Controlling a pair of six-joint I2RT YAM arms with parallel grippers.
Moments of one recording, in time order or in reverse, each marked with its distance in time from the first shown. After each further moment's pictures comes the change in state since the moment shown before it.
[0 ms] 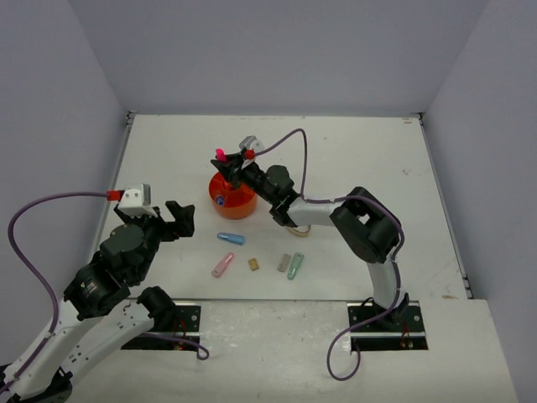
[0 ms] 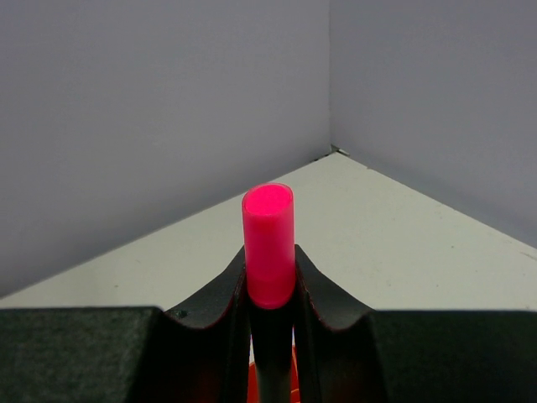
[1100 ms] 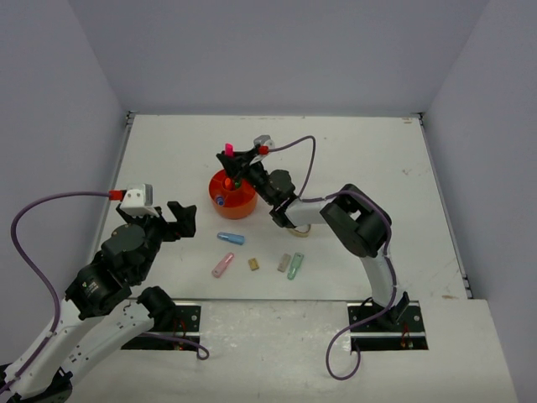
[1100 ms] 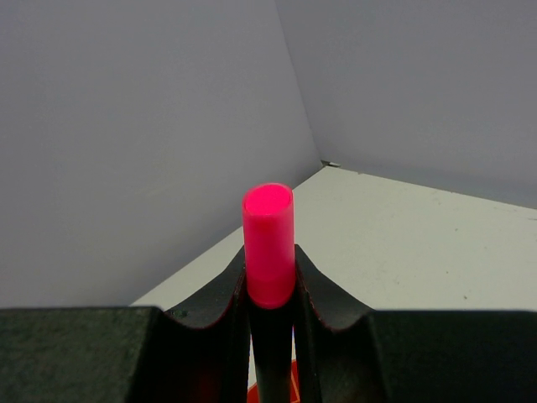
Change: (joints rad) left arm 0.000 0.000 -0.012 0.014 0.016 0.003; right arm -0.024 0.094 0.003 0.170 0.135 0.221
